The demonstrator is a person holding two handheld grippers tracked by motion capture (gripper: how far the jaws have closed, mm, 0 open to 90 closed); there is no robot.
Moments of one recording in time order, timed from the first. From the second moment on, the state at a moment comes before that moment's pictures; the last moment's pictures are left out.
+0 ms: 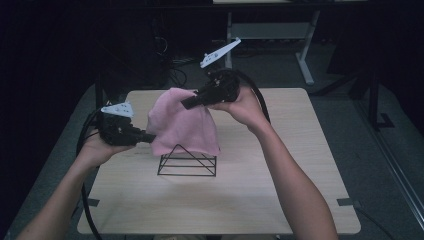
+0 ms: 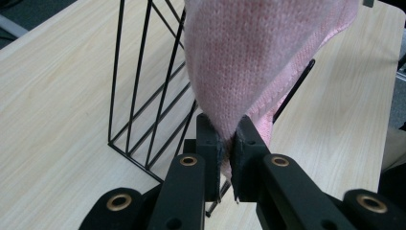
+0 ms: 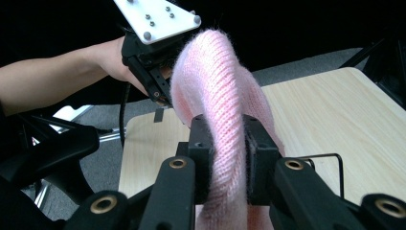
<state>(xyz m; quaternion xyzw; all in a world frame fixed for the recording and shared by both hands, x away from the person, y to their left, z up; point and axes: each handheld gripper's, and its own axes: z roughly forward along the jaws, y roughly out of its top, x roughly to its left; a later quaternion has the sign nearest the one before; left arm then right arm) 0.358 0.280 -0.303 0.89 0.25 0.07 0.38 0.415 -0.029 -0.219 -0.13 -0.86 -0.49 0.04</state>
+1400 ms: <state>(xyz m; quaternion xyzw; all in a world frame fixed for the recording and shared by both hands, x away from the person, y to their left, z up) 0.353 0.272 -0.367 0.92 0.25 0.07 0.29 0.402 -0.015 -0.297 -0.12 -0.89 -0.43 0.09</state>
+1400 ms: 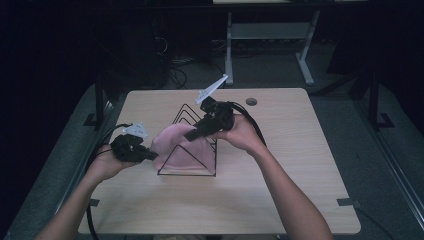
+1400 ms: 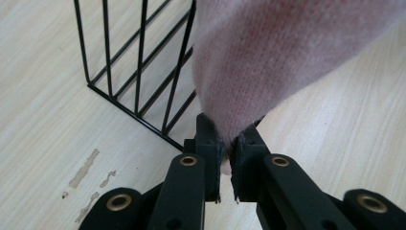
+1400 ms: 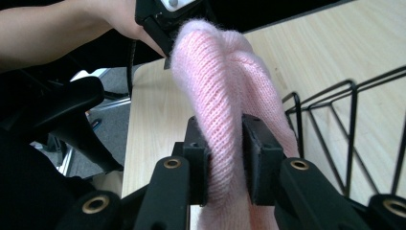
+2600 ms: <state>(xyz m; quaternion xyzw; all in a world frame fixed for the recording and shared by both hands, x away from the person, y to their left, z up) 0.356 0.269 -0.397 0.93 0.26 0.04 0.25 0.388 -0.016 -0.311 -0.11 -0.90 -0.42 0.07</state>
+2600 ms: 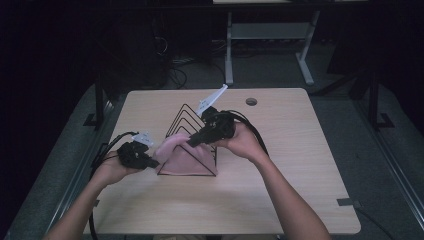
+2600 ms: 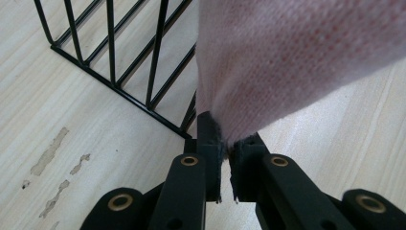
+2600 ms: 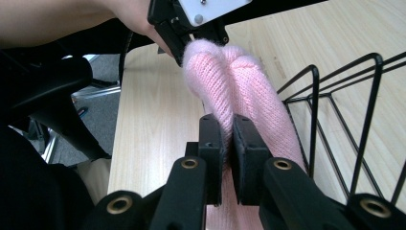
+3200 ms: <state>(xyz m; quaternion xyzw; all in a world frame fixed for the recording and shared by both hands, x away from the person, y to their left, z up) 0.355 0.271 -0.395 0.93 0.27 0.04 0.26 0.387 -0.025 -0.316 -0.11 -0.89 -0.43 0.07</state>
